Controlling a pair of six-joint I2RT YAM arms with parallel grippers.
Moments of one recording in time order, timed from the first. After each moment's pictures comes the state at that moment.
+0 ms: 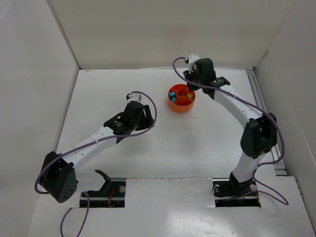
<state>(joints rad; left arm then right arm) -0.67 1.21 0.85 -0.36 -0.19 -0.70 0.39 1.74 1.54 -0.37 0.03 -0.14</state>
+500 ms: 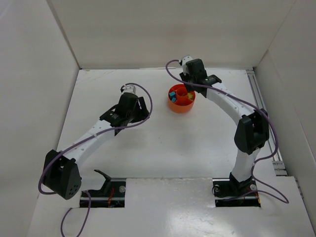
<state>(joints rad) -0.53 1.27 0.94 -0.39 -0.14 -0.64 0.47 1.86 1.68 -0.50 0.28 -0.17</state>
